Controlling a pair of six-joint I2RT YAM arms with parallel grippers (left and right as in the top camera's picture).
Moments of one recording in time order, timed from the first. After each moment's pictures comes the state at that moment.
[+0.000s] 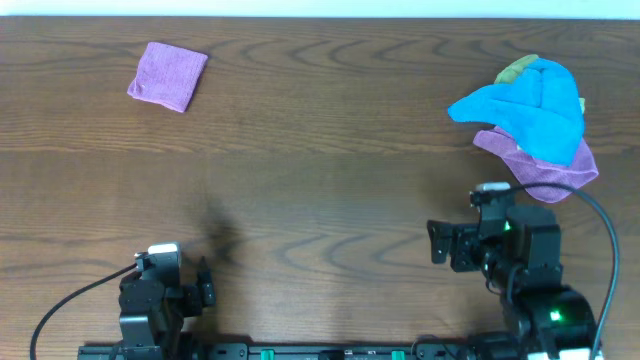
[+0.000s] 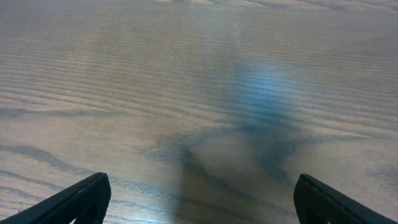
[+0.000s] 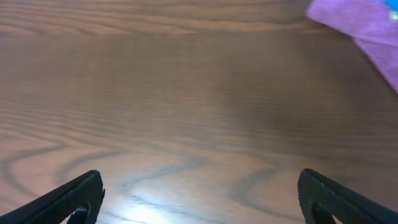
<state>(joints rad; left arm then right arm) 0.02 0.01 0.30 -0.99 -0.08 -0.02 0.11 0.65 0.60 -0.77 -0.10 0.12</state>
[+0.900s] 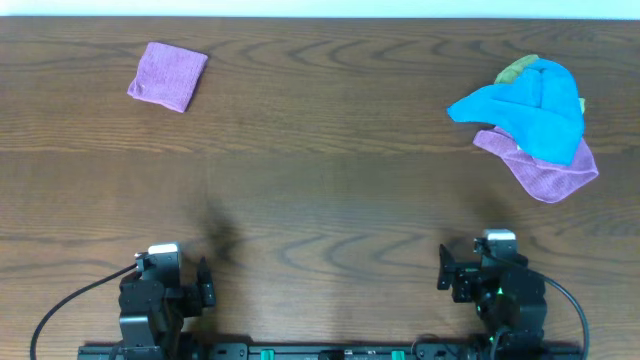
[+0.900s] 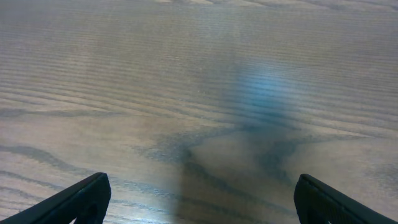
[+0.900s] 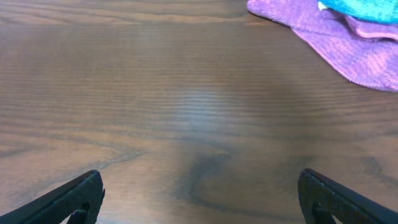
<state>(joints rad) 0.02 0.01 0.30 -0.99 -0.08 -0.02 0.04 0.06 0.18 -0.73 0.02 0.04</state>
